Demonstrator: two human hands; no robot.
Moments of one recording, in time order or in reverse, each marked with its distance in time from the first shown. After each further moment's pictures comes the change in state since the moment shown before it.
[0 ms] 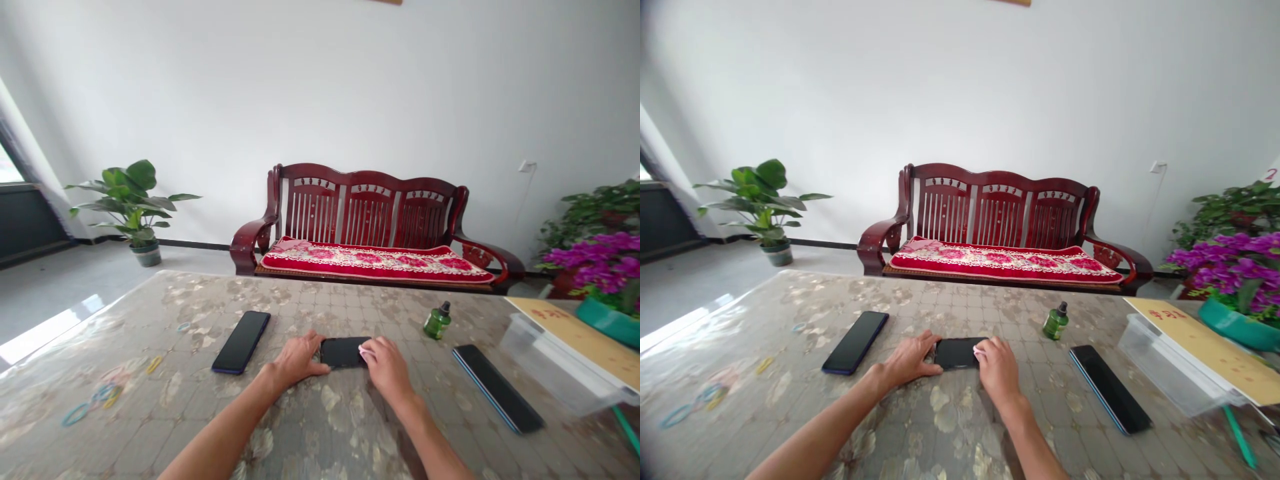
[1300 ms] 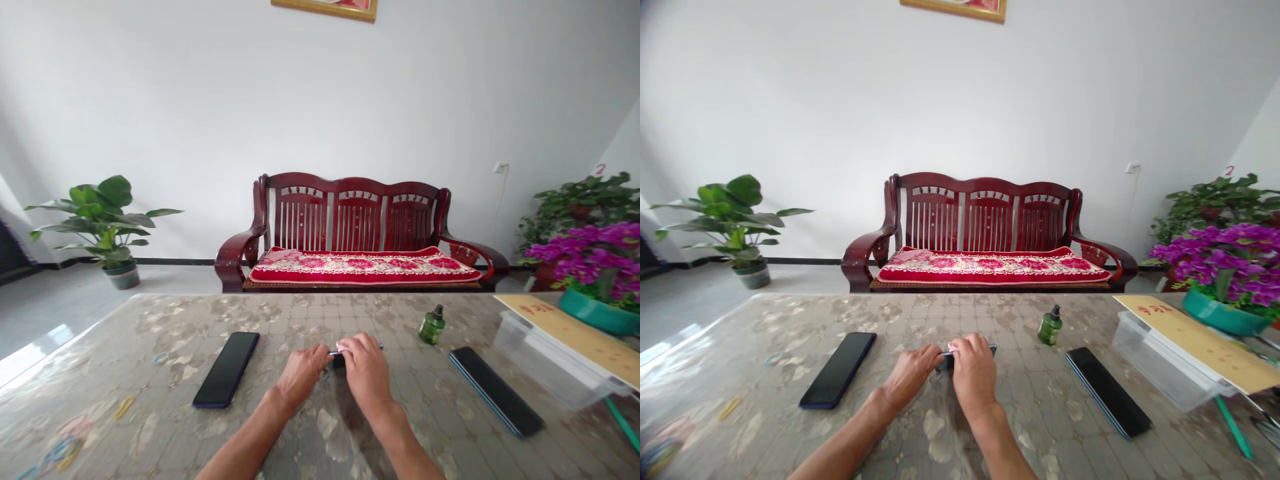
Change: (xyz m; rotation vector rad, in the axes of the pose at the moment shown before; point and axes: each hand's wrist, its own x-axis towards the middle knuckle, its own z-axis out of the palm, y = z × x) left_hand 0.021 0.016 0.014 0.122 0.237 0.110; right_hand 0.015 -0.054 -0.002 -0.023 0.269 -0.085
